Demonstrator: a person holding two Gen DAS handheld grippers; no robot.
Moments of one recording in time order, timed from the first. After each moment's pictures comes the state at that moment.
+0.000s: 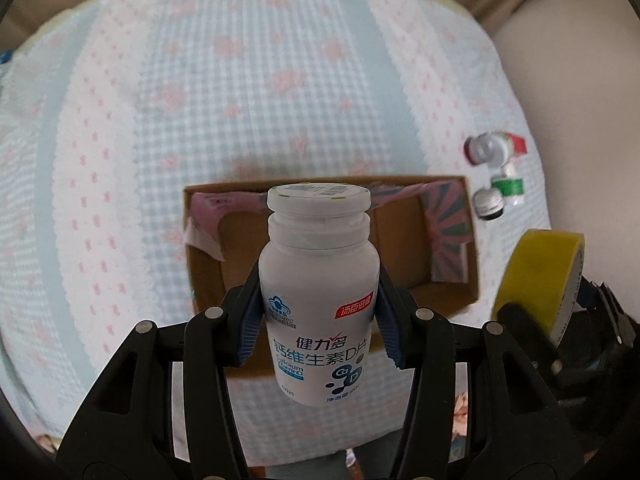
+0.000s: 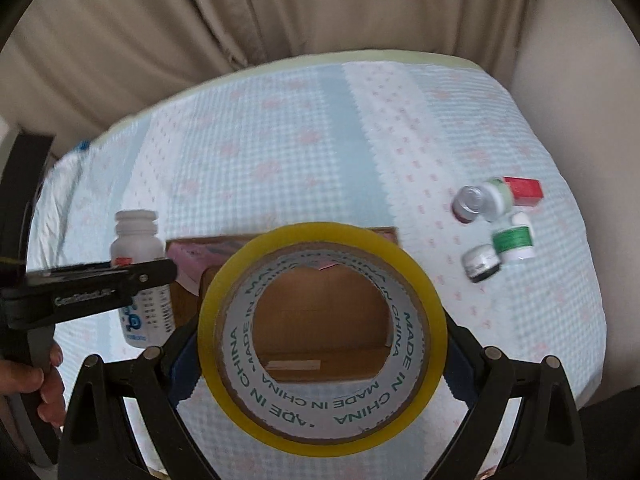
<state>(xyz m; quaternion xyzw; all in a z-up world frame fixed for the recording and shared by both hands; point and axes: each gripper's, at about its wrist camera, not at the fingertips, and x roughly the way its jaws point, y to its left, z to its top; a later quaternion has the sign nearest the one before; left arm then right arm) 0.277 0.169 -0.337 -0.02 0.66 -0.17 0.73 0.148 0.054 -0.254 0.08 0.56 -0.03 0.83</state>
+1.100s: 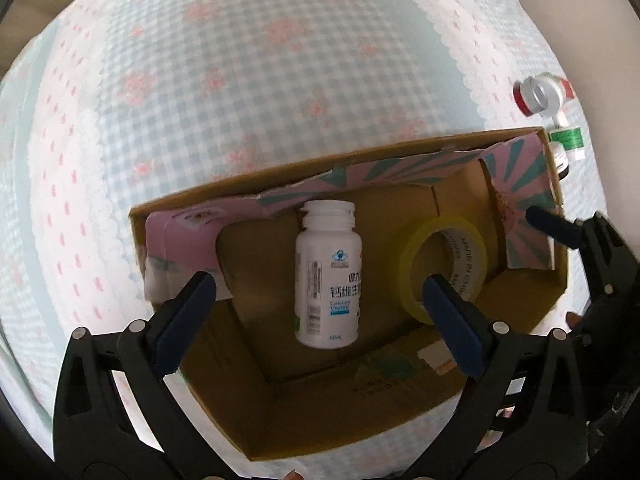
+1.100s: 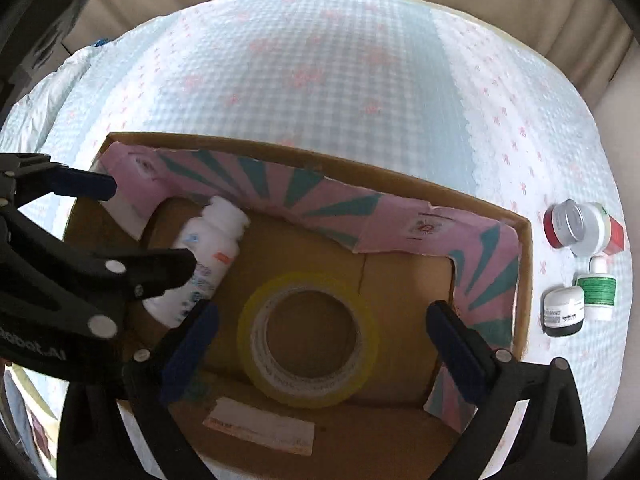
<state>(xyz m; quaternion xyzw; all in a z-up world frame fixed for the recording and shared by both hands) 0.298 0.144 -0.428 0.07 0.68 -0.17 0.71 0.182 0.085 -0.402 -0.02 0.61 0.06 0.79</state>
